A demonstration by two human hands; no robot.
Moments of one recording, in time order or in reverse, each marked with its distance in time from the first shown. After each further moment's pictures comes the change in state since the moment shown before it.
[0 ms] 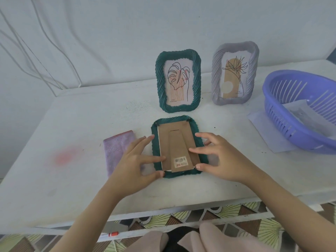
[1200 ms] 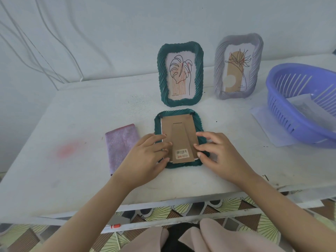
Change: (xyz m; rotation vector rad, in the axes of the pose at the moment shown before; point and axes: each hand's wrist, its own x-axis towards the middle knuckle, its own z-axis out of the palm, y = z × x) left_hand 0.012 0.016 0.006 0.420 0.104 0.432; right_hand -0.006 -0.004 0.023 -0.028 0.218 -0.046
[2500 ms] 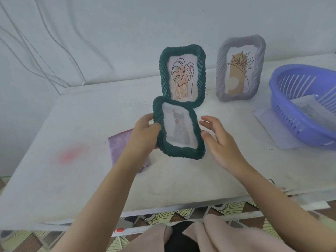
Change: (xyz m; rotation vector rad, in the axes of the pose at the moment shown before) left_hand 0.063 0.015 -0.057 -1.164 0.157 -1.114; right_hand 0.033 -0.031 -0.007 0.404 0.084 0.344
